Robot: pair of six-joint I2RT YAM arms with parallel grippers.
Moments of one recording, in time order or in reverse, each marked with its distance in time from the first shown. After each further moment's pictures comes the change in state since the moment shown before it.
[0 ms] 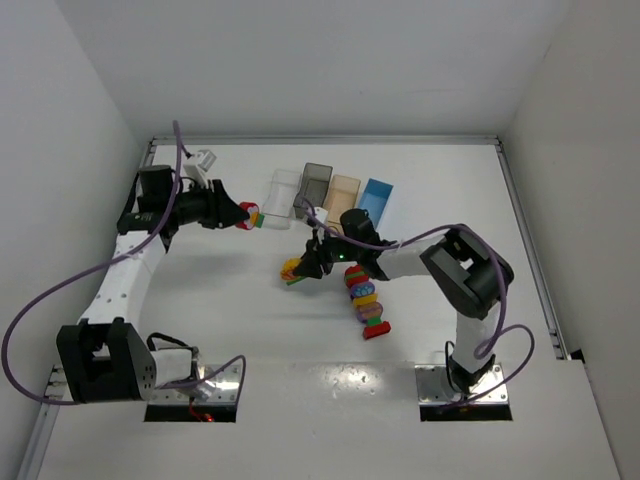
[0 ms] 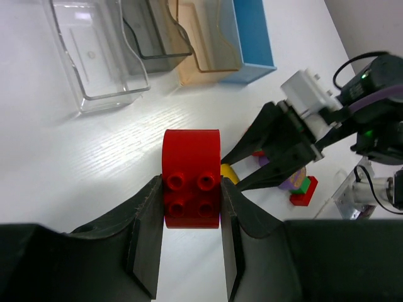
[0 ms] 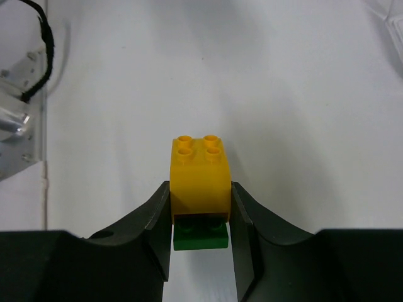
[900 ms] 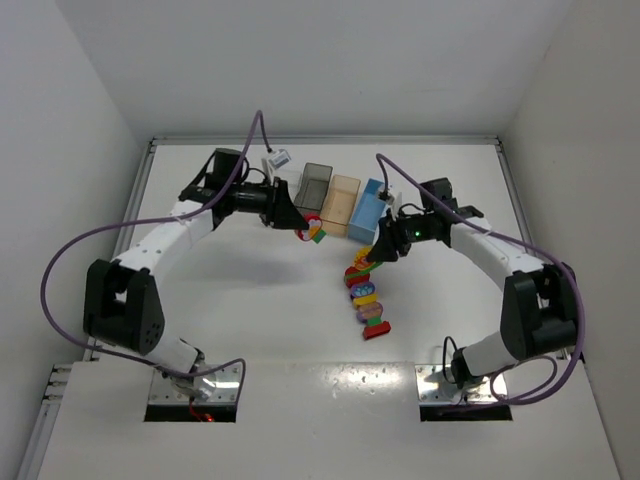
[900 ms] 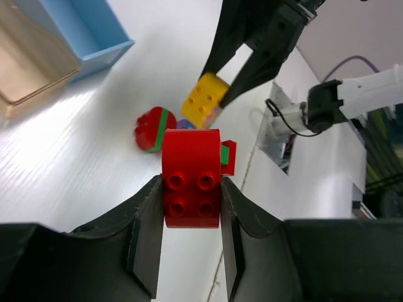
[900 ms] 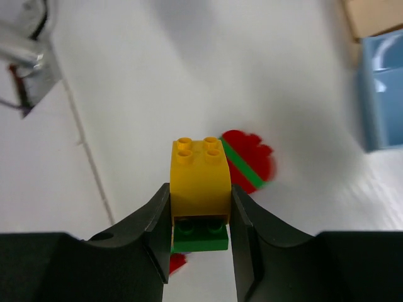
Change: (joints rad) left arm -0.346 0.303 0.193 0.055 0.218 -0.029; right arm -0.438 -0.372 0.118 -1.091 -0.211 -0.463
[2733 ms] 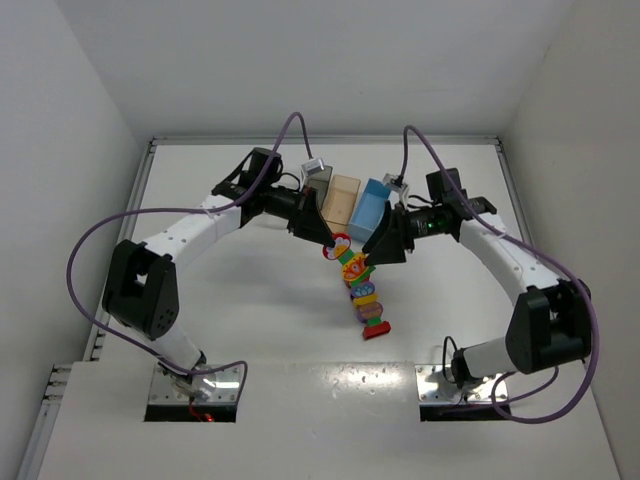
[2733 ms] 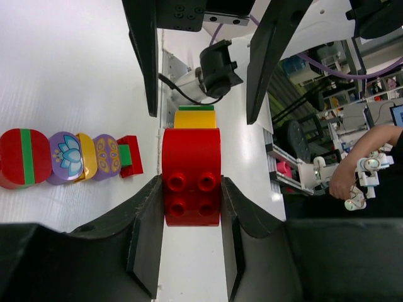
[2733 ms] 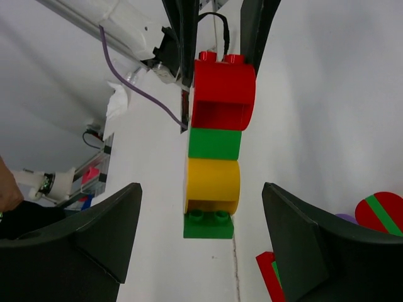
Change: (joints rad) left arm -0.154 0.106 0.086 0.036 0.301 -0.102; right arm -0.019 -0.087 0.079 -0.154 -0.454 0.106
